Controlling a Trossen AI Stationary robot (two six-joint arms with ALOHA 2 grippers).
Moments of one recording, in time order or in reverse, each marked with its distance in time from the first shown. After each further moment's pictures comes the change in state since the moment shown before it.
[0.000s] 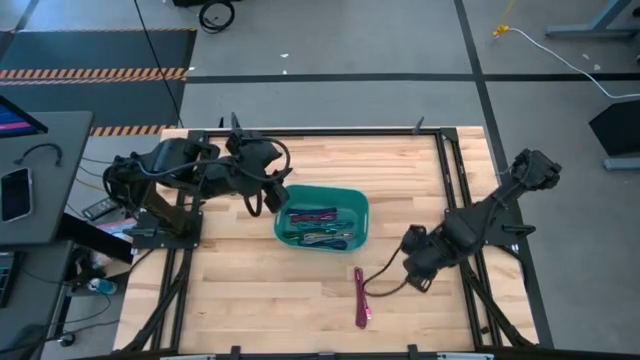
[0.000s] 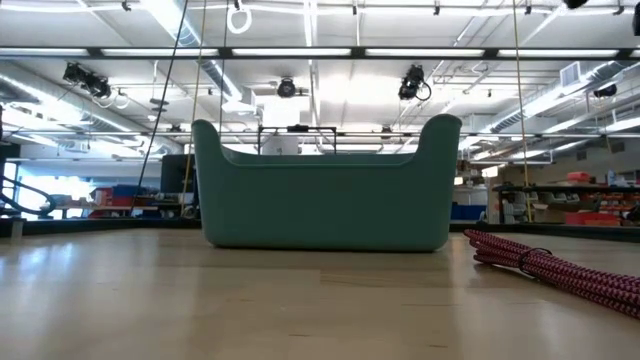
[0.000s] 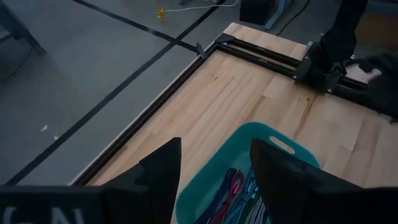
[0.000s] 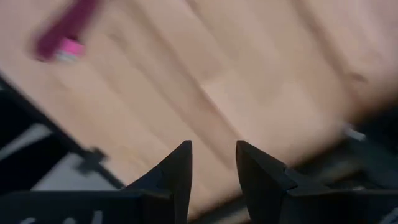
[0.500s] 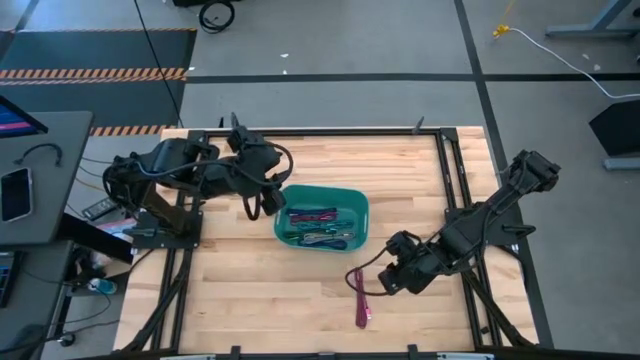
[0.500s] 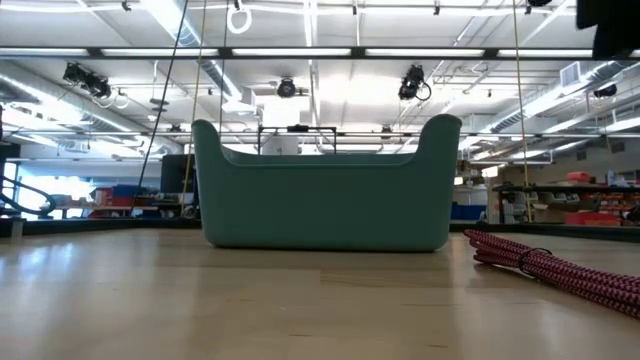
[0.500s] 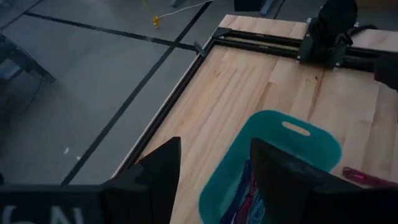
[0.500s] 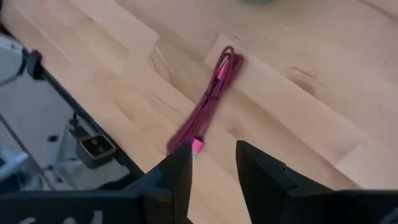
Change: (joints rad) left arm 0.000 -0.001 0.000 -0.006 0.000 0.178; right arm 0.027 0.024 -0.091 0.472 0.285 0.297
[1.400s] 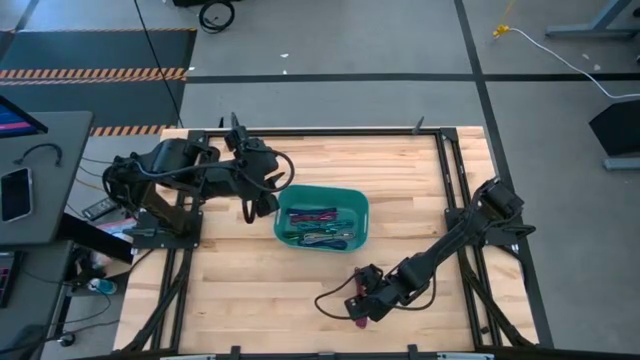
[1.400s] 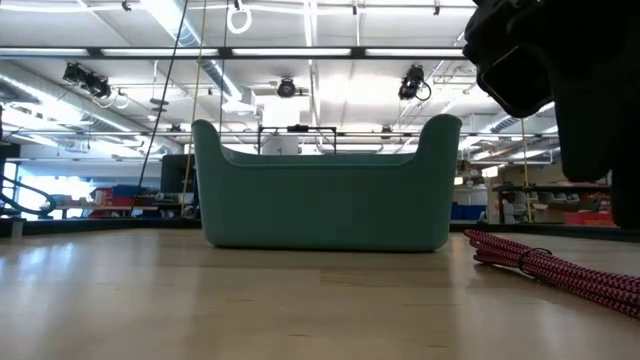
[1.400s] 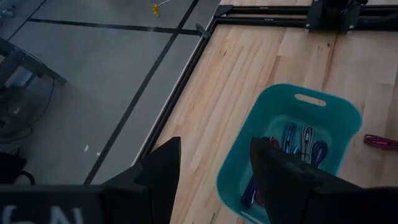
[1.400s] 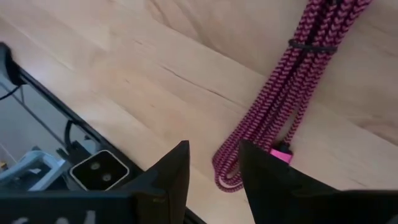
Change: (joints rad) left arm -0.003 0.000 0.000 -0.090 0.004 0.068; right arm -0.014 0.431 0.000 0.524 -0.123 0.178
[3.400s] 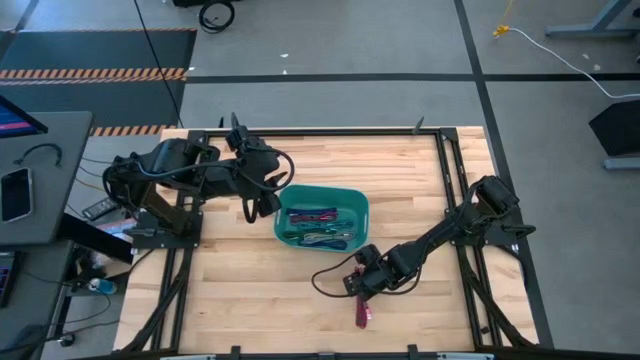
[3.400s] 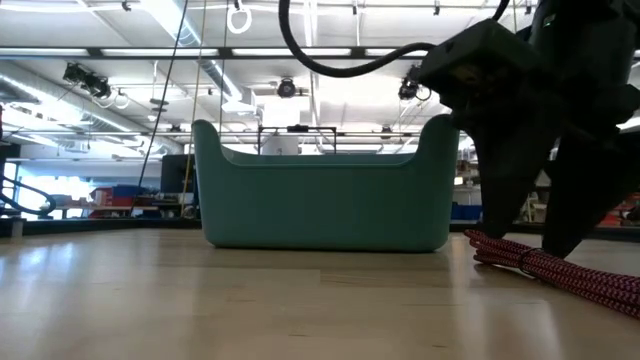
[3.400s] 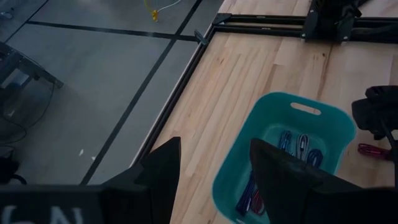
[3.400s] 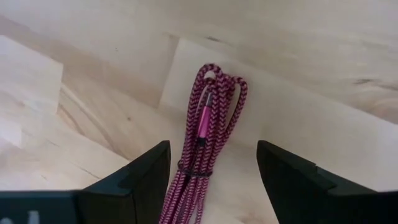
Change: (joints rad) left arm 0.000 0.000 0.000 0.035 0.001 0.001; right arm -0.113 0.000 0.000 -0.256 0.063 -0.069
